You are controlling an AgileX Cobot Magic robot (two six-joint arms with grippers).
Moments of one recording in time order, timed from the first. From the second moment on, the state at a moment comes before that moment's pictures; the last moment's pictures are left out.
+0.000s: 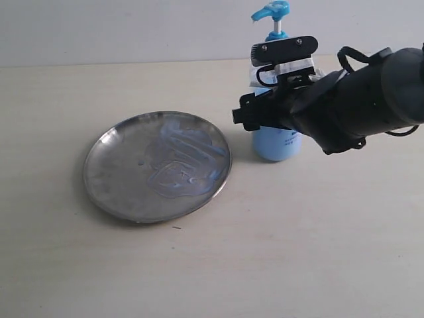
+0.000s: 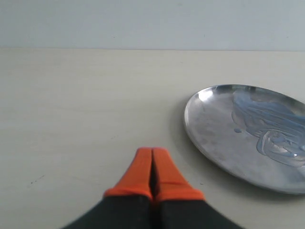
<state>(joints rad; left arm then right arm) -0.12 0.01 0.00 -0.01 0.37 -0.03 0.46 1.88 -0.92 1.24 -0.44 -0.97</state>
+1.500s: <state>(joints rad) -0.12 0.01 0.00 -0.01 0.37 -0.03 0.45 1.76 -0.86 1.11 -0.23 -0.93</state>
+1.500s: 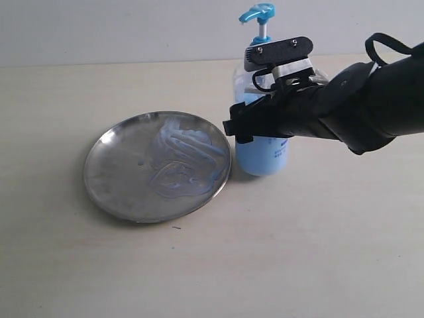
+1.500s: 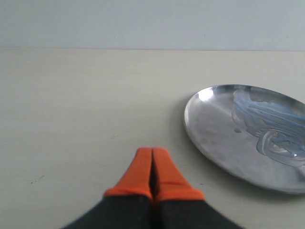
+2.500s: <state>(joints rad) -0.12 0.01 0.00 -0.01 0.32 -0.03 0.45 1.76 -0.84 1.16 -0.21 -0.96</state>
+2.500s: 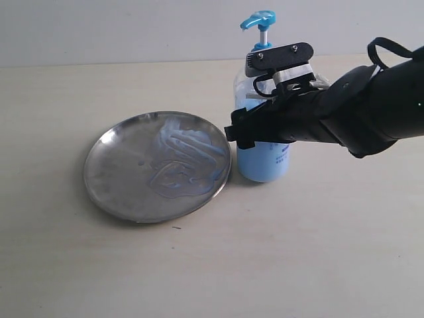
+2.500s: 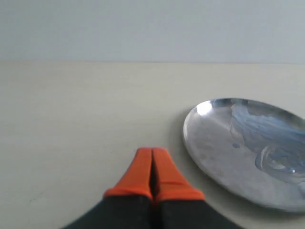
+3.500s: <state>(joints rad) -0.14 0.16 -0.17 -0.02 0.09 -0.16 0.45 1.76 -0.84 1.16 -0.21 -0.96</state>
